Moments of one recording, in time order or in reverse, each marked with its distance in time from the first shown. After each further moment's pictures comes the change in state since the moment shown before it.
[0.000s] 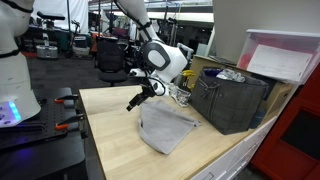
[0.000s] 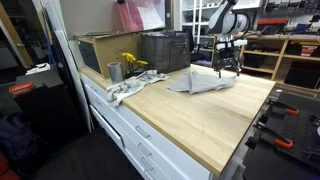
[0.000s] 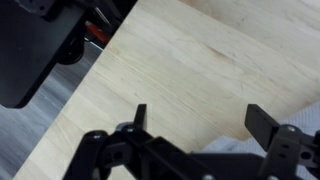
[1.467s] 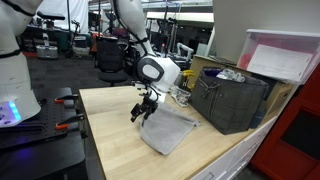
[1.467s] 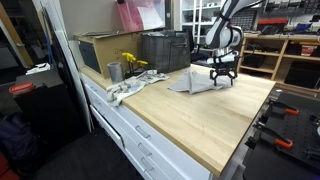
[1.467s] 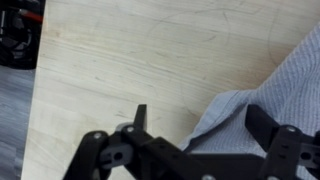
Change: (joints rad) arm 0.069 0.123 -0.024 -0.017 0.014 0.319 0.370
